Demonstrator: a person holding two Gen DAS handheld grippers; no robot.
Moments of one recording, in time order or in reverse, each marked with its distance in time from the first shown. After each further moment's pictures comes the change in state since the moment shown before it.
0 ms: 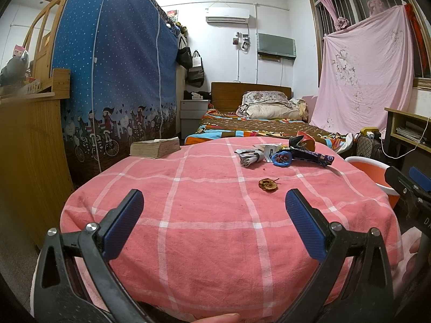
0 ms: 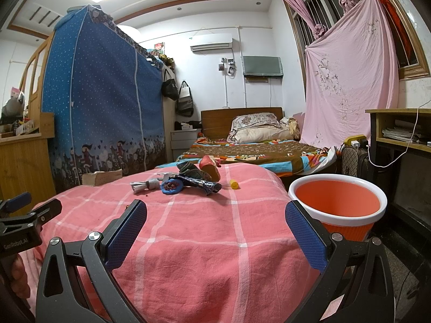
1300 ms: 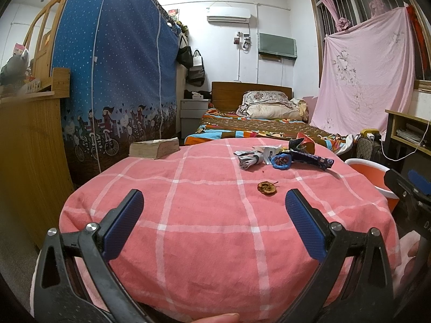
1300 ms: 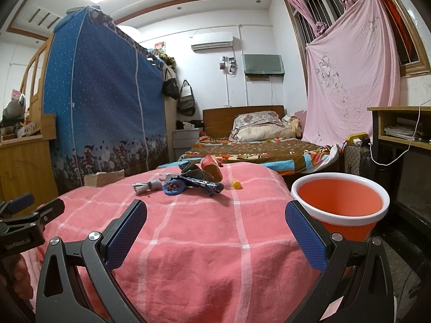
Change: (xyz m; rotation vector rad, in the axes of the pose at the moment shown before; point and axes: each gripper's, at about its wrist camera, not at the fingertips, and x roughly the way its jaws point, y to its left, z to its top) left arm 0.000 -0.001 0.000 -0.004 0.002 0.001; right arm -0.002 -0.001 0.002 0.011 -0.003 0.010
